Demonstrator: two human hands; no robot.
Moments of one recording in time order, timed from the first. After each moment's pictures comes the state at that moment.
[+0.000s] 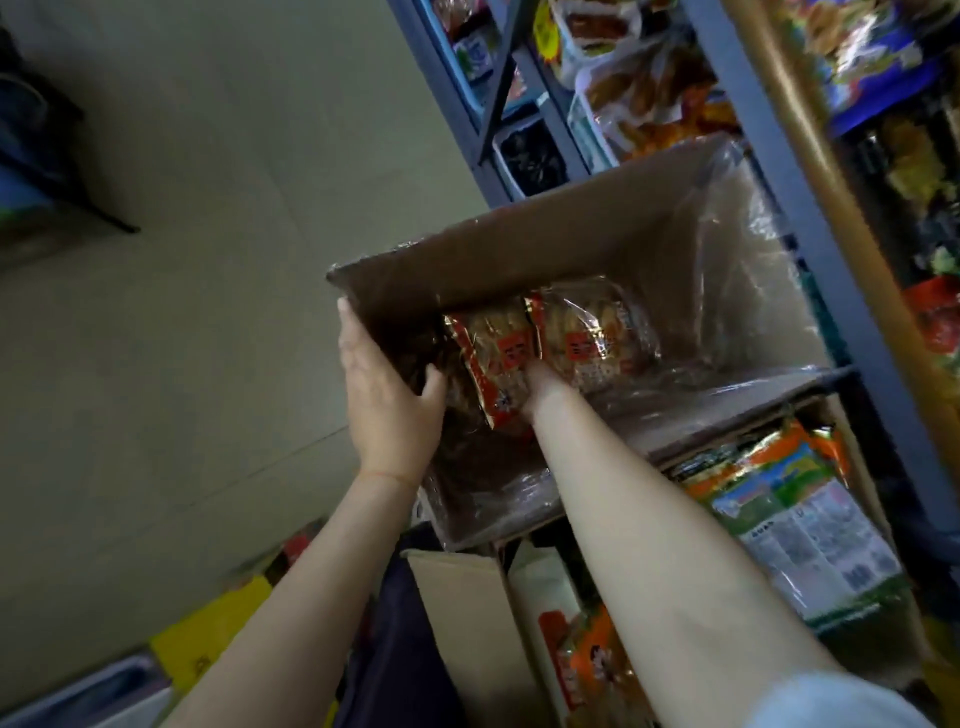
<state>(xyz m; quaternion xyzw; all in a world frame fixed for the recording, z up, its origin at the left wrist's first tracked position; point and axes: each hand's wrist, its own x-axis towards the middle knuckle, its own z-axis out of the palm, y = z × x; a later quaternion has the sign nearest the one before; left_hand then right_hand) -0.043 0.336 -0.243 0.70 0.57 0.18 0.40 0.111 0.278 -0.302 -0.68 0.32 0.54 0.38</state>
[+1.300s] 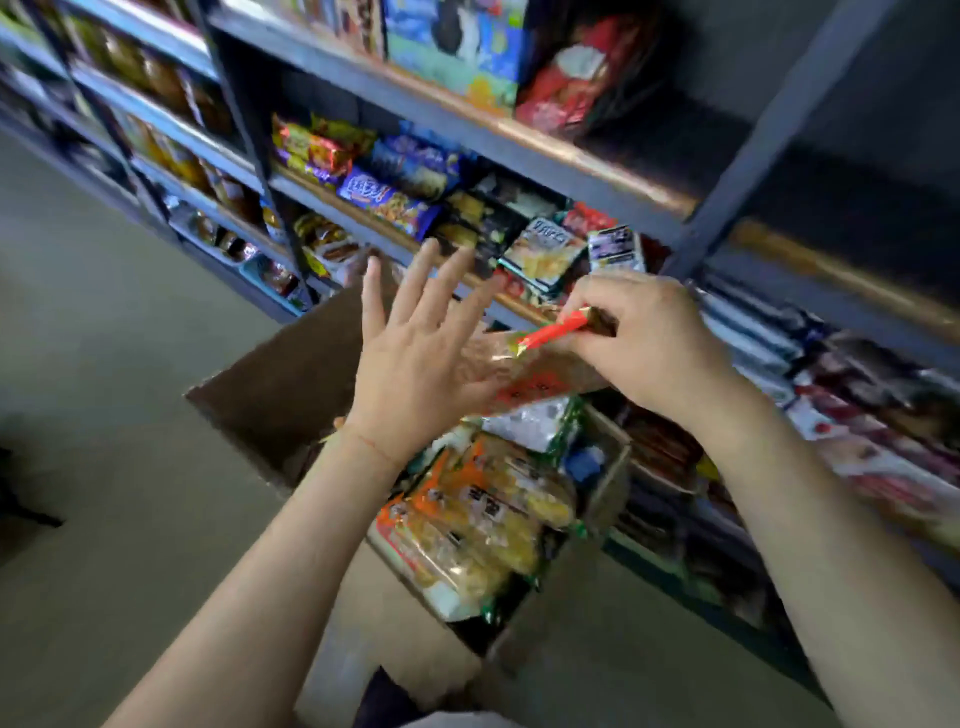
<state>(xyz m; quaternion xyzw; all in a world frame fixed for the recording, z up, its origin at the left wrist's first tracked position) -0.019 0.103 0.060 0.96 0.00 0.25 0.12 0.067 -0.089 0.136 -0.88 -0.39 -0.03 0.27</state>
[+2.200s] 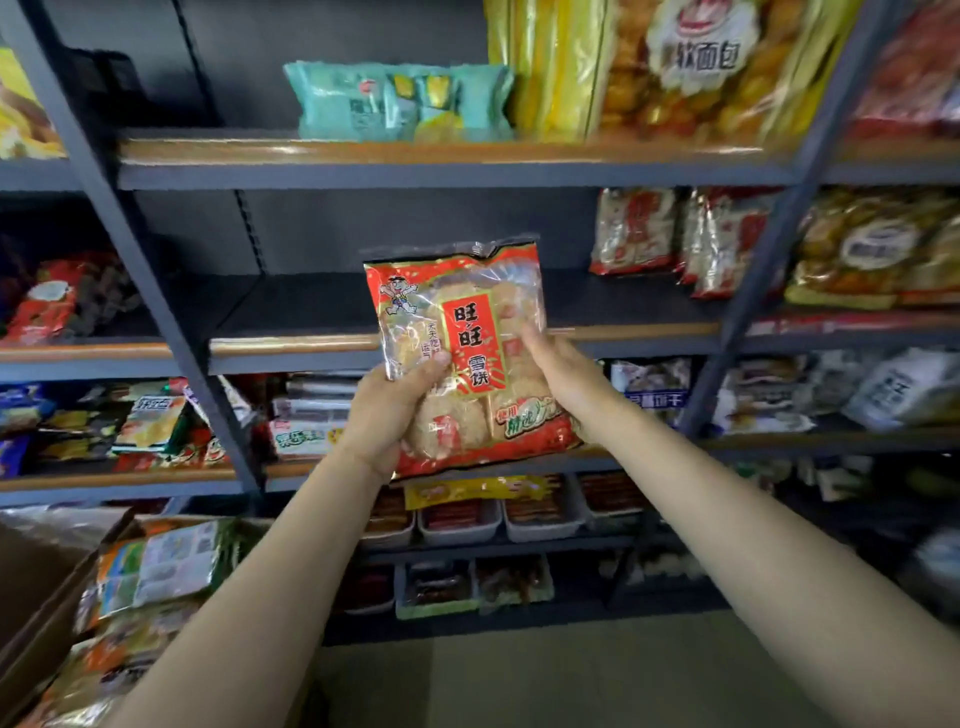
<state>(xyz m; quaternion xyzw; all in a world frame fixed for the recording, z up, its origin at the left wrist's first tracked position) -0.024 -0.375 0.162 0.60 -0.04 -0.11 0.79 -0.056 -0.574 0.189 -0.83 0.10 -0.05 0.54</state>
